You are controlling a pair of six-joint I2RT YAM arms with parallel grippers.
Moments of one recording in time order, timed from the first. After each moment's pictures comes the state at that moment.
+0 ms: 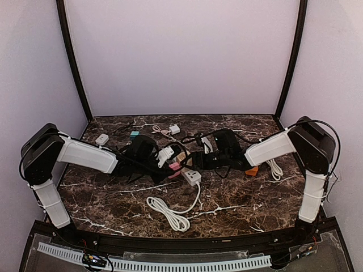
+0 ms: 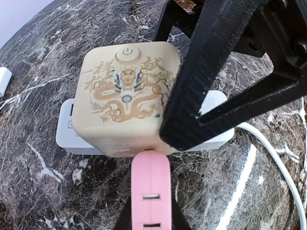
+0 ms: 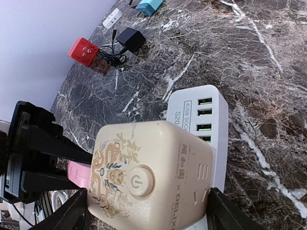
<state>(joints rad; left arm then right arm) -0.80 1.76 0.91 0.12 0.16 0.19 0.74 1.92 1.00 0.34 -0.42 0.53</state>
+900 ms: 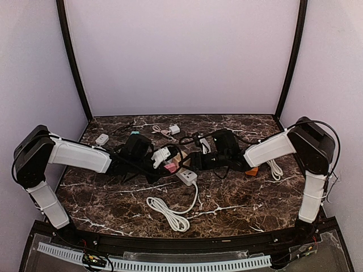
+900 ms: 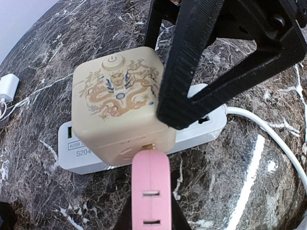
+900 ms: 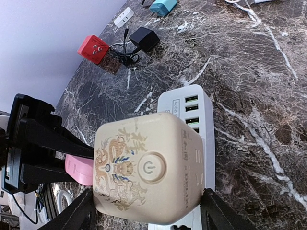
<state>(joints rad) -0.77 1.69 0.87 0.06 0.15 0.31 0.75 1.92 1.00 0.37 -0.44 0.53</state>
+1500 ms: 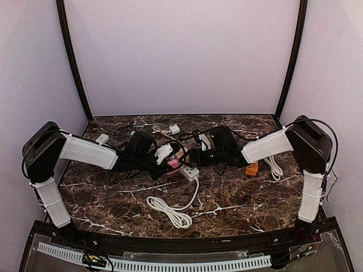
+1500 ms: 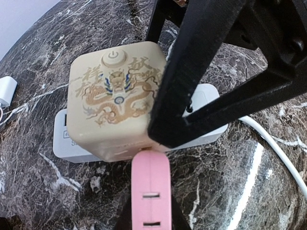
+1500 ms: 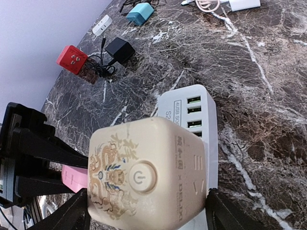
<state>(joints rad) -0.75 1.79 0.94 0.11 0.20 0.29 0.75 1.95 1.07 0.30 -0.38 0.50</state>
